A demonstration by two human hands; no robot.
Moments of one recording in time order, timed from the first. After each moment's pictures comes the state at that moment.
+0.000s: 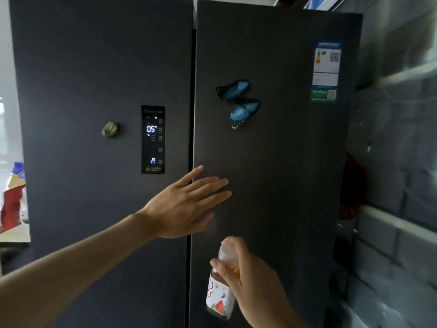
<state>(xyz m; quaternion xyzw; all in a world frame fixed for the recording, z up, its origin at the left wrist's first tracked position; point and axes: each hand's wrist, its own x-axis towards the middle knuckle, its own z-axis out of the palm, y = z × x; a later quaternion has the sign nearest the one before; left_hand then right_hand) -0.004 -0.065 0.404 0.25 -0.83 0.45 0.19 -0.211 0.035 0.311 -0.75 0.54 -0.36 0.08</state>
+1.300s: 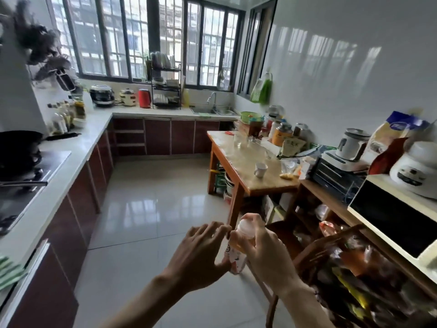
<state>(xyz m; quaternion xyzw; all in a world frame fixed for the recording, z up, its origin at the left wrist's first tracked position) 0.493 0.436 0.127 0.89 -0.39 0.14 0.21 0.427 0.265 0.173 -0.94 0.01 -0.14 0.32</state>
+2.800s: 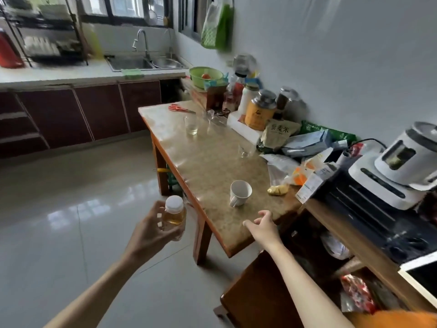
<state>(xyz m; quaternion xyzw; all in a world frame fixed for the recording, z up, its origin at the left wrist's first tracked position) 1.205 0.201 0.012 0.82 -0.24 -0.11 0.51 1.093 -0.107 -0.015 -0.80 0.41 -0.02 0.43</state>
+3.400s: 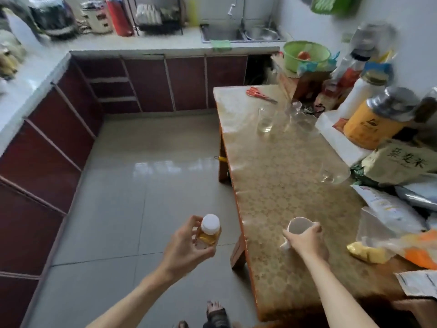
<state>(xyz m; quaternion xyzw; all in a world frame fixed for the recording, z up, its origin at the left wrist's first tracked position) 1.282 0.132 -0.050 0.85 -0.08 -0.10 0.51 1.286 -0.206 -0.105 -0.86 0.42 0.07 0.29</state>
